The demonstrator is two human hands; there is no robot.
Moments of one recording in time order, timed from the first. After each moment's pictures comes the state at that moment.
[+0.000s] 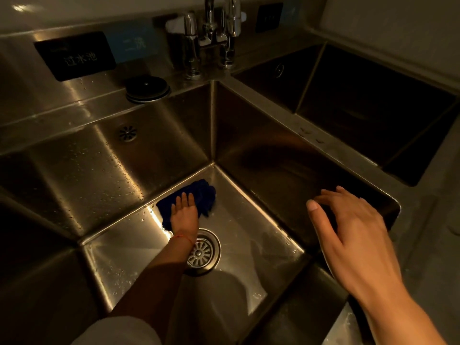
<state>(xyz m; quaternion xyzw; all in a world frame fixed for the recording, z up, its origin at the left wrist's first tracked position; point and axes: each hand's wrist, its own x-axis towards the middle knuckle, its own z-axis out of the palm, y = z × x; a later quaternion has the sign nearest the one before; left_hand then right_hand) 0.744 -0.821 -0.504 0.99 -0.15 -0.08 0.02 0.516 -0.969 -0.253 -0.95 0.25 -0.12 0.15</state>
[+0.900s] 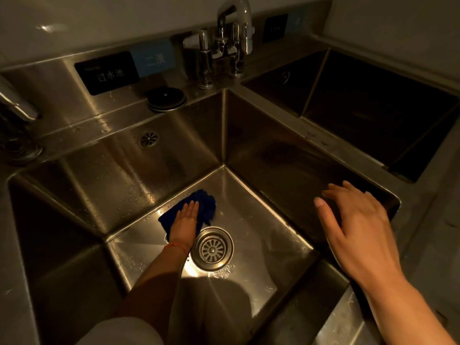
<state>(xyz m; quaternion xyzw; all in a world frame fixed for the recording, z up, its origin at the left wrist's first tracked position) 0.738 -0.764 -0.501 0.96 -0.24 -0.12 0.01 0.513 -0.966 -0.251 -0.95 0.24 -0.15 0.12</state>
